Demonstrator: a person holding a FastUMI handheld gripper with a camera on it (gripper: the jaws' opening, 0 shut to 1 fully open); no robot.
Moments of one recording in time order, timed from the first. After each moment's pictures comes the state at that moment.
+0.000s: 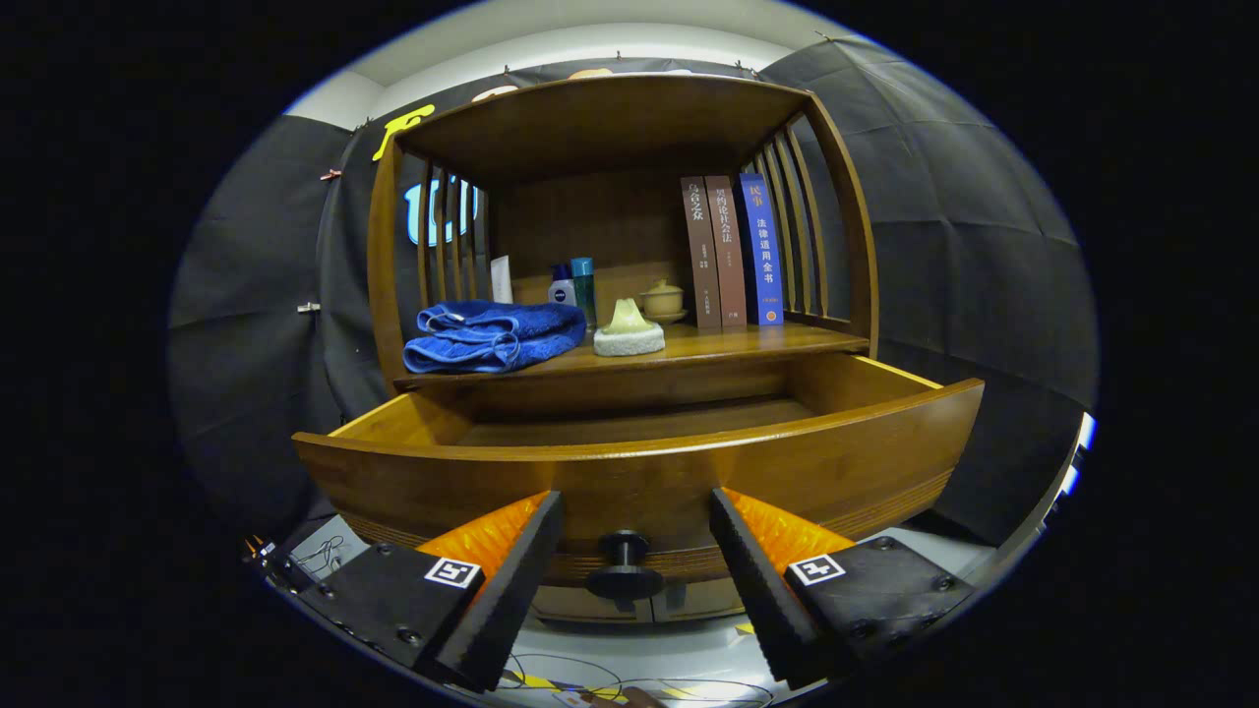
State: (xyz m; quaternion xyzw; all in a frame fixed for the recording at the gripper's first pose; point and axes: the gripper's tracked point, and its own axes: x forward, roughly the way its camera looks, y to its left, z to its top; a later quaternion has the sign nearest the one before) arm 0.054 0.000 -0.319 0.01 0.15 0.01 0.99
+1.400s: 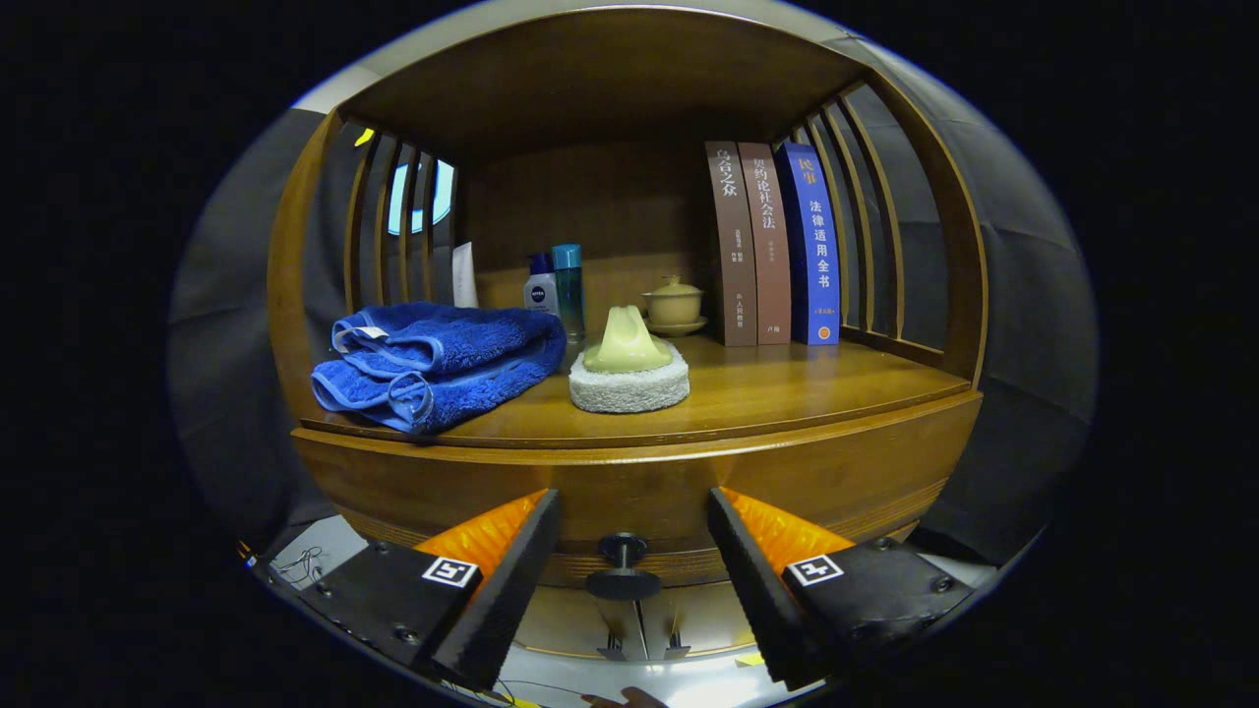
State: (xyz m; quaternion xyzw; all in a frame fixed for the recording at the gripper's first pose) arm 0.180 0.010 -0.334 0.00 0.16 0.00 0.99
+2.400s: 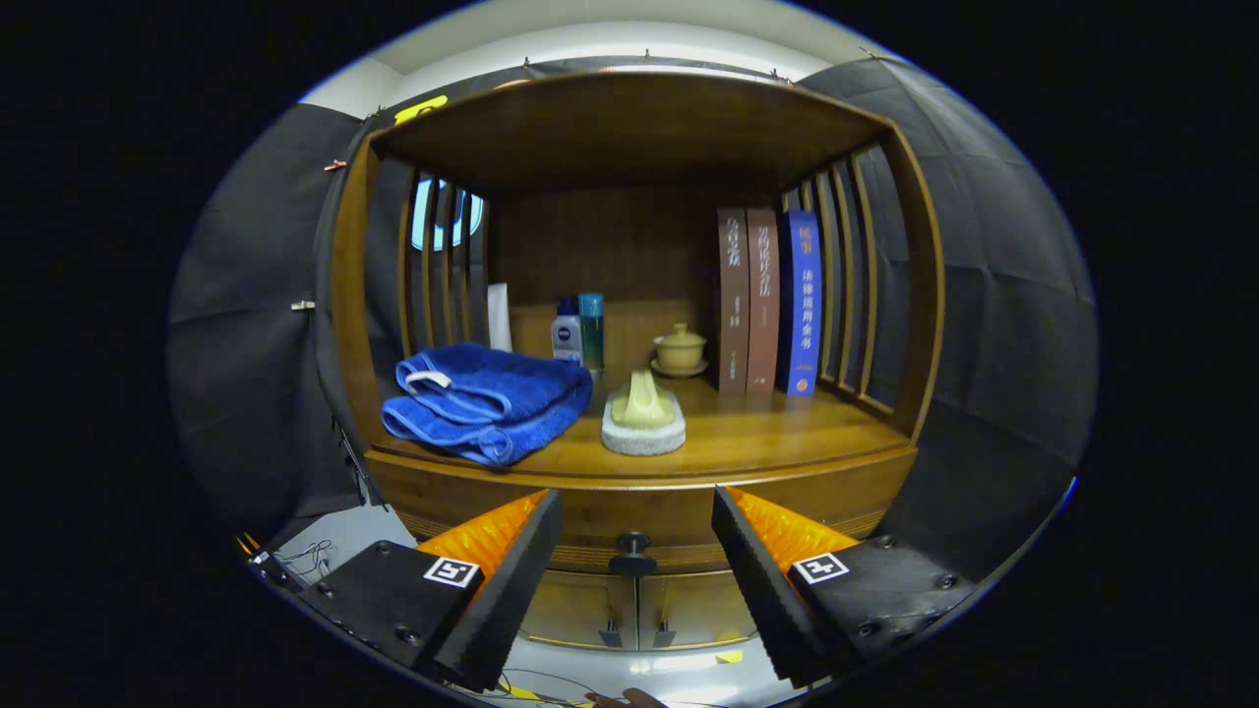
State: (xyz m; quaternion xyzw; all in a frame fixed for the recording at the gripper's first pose) arm 0.110 0.015 -0.222 -0.02 0.14 0.02 0.99
